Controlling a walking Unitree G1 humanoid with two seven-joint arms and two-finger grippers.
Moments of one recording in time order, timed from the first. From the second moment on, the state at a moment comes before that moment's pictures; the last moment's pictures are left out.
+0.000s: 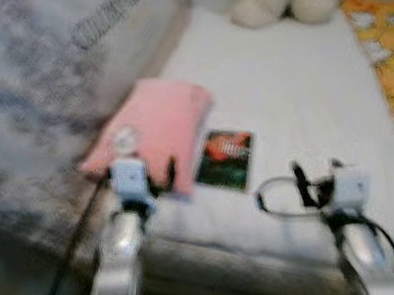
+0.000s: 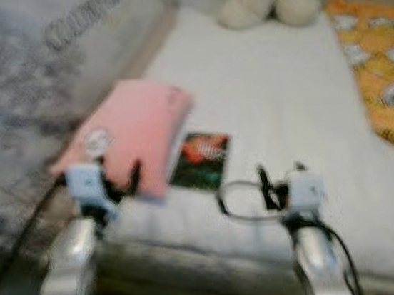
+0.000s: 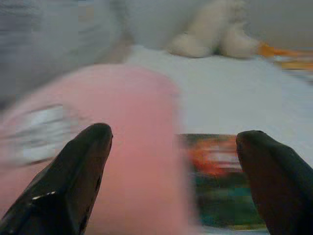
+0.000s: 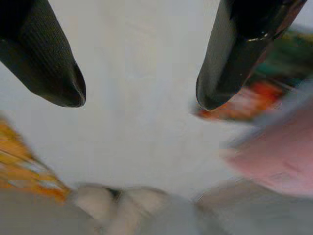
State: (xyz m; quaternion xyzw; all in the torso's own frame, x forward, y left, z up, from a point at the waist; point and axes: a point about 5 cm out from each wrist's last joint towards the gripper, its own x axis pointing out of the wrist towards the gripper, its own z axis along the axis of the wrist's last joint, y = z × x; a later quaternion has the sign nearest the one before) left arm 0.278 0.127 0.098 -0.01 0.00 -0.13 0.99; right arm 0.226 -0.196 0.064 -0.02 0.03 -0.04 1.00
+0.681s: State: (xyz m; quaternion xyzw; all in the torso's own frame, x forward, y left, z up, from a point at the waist) left arm 0.295 0.138 0.077 0.01 0.05 -0.14 0.99; right arm 0.211 -0.191 0.045 -0.01 0.06 -0.05 1.00
